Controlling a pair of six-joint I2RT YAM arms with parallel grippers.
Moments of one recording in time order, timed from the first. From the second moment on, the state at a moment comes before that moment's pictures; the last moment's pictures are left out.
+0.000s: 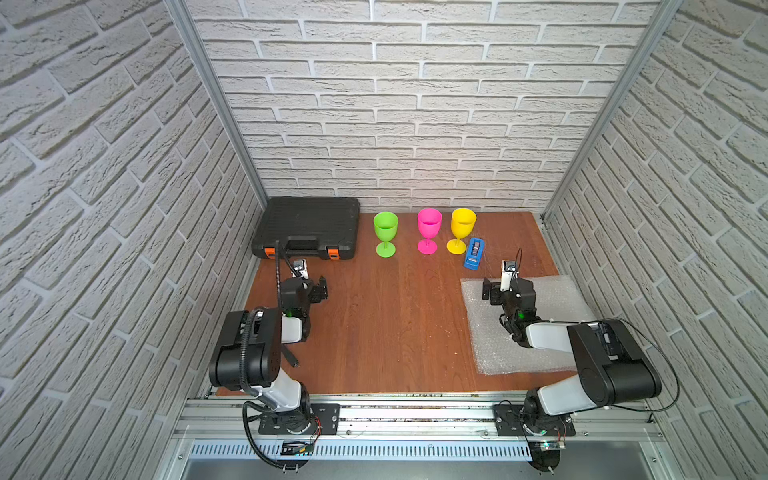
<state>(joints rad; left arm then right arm) 0.06 1.58 0.39 0.78 -0.06 0.04 0.07 1.49 0.39 0.67 0.22 0.01</state>
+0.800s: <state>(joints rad) 0.07 1.58 0.39 0.78 -0.04 0.04 0.07 1.49 0.39 0.67 0.22 0.01</state>
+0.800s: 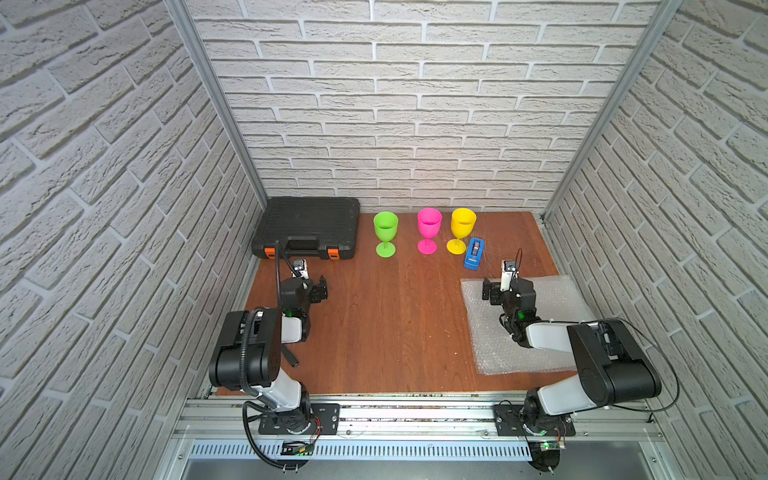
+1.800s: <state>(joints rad) -0.25 1.21 0.80 -0.12 -0.31 -0.16 0.07 1.13 0.84 -0.47 0.02 0.25</state>
